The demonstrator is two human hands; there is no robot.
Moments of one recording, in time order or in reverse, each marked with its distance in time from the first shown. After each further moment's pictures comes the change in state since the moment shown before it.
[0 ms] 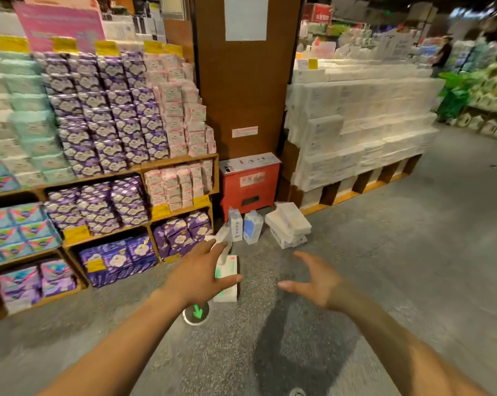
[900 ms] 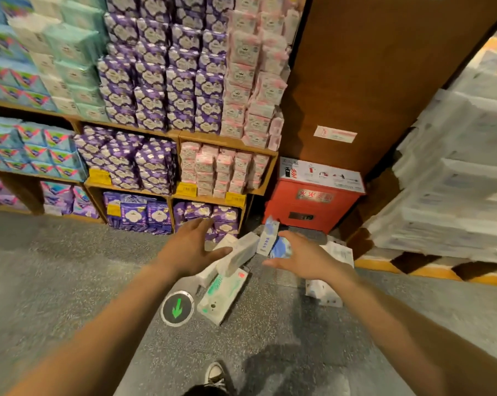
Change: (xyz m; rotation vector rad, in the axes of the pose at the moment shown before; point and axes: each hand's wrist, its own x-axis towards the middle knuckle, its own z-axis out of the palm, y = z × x) left_hand 0.397 -0.079 0.023 -0.217 0.110 -0.609; right_hand 0.525 -0.017 -0.155 -0.350 -0.392 -0.443
